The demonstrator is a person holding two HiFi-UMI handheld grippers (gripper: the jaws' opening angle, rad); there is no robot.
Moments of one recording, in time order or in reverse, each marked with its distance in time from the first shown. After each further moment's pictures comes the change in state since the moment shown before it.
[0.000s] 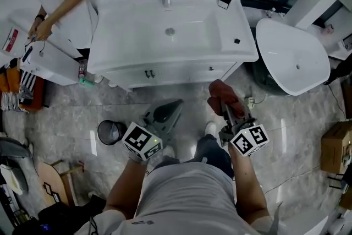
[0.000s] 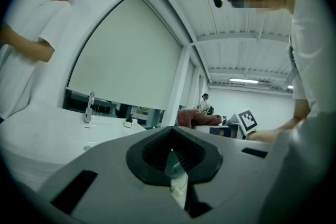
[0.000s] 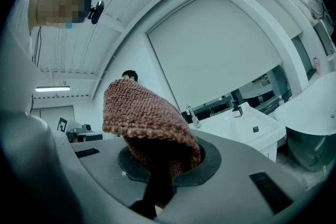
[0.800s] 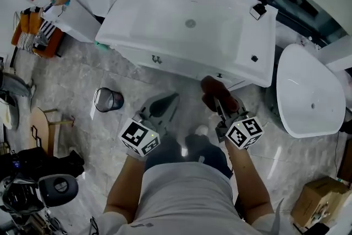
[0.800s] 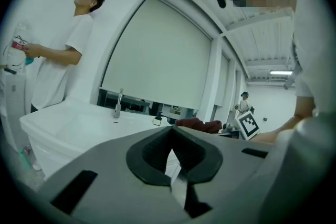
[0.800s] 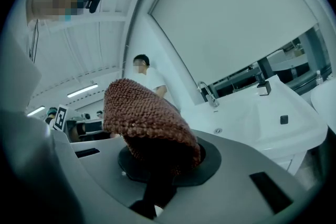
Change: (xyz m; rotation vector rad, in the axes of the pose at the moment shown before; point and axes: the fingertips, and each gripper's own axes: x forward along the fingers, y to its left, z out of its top) left arm 0.073 0.028 -0.019 -0.069 -0.005 0.421; right arm 0.080 -0.085 -0.026 0.038 0.281 0.345
